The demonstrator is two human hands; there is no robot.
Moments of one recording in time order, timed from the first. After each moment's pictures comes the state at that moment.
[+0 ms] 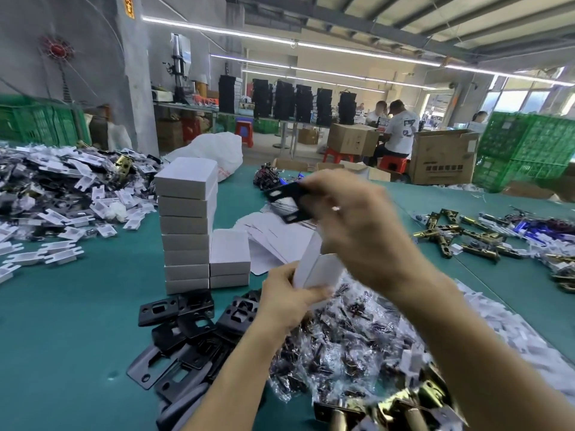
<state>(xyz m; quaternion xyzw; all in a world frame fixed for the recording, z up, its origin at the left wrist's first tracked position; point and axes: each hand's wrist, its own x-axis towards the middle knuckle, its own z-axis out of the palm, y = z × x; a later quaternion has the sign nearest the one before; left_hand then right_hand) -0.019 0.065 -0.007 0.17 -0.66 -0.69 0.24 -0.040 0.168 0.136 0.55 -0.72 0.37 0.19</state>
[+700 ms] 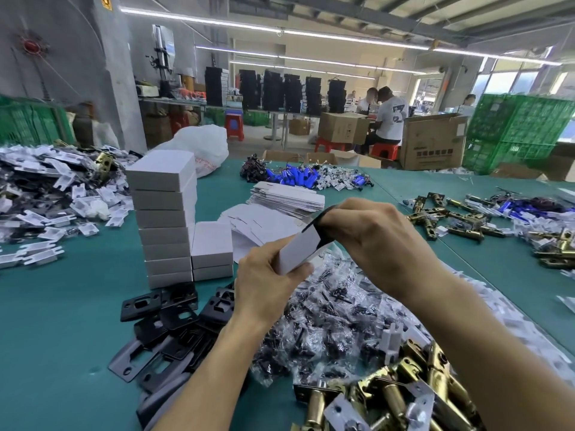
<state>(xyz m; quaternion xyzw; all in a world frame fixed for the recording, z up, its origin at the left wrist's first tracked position) -0.019 0.065 -0.010 0.14 -0.76 -0.49 0.40 -0.080 0.223 0.104 0.55 -0.77 0.24 0.22</state>
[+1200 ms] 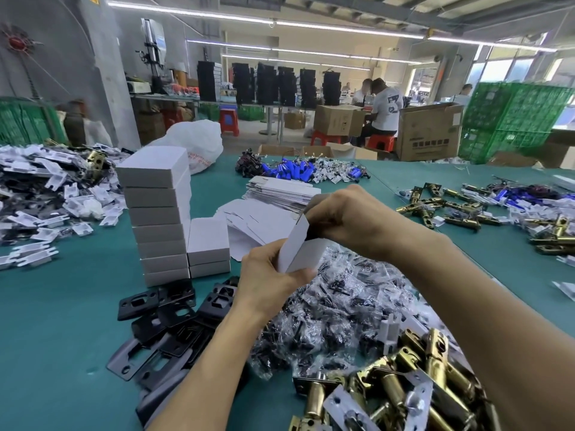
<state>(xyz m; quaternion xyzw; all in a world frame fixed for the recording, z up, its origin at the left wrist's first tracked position) -0.017 0.067 -0.006 0.12 -0.75 -0.57 0.30 -0.102 0.200 0.120 0.62 -0.76 0.21 0.06</state>
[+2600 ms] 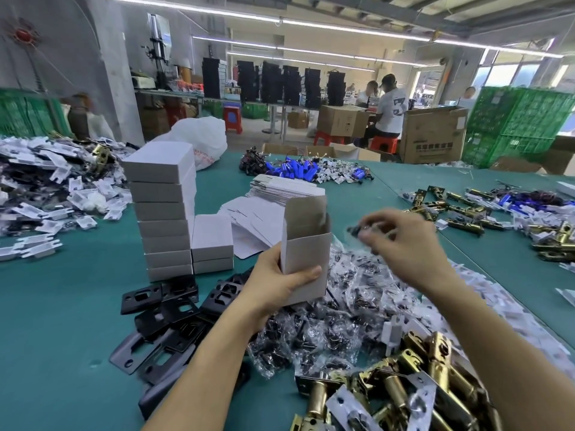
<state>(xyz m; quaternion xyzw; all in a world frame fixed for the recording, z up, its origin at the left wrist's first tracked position) -0.015 0.064 -0.009 0.10 -0.66 -0.73 0.16 -0.122 0.243 0.070 0.35 -0.84 0.40 0.09</state>
